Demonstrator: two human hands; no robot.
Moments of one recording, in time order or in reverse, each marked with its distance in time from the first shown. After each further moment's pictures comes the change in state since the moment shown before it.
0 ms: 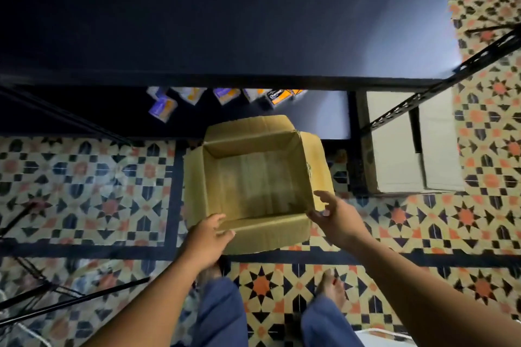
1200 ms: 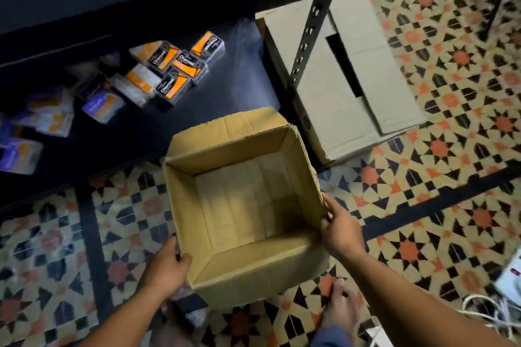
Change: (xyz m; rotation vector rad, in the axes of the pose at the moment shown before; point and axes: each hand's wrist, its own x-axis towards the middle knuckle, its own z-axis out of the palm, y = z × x) left_hand 0.144 0.013 0.122 0.296 0.011 0.040; right_hand 0.084 0.216 0.042 0.406 0.326 0.281
